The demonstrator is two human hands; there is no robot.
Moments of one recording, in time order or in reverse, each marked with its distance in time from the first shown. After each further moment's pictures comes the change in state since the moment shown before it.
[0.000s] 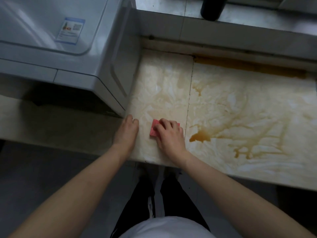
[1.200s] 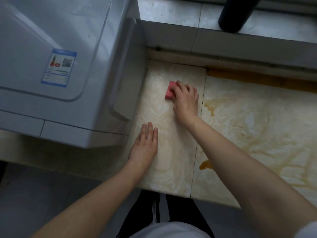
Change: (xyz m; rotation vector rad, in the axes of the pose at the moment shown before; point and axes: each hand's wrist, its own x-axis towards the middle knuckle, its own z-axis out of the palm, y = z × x) left_hand 0.062 0.022 0.015 0.246 -0.059 0.212; right_hand 0.206 0.049 -0.040 0.053 0.187 0.152
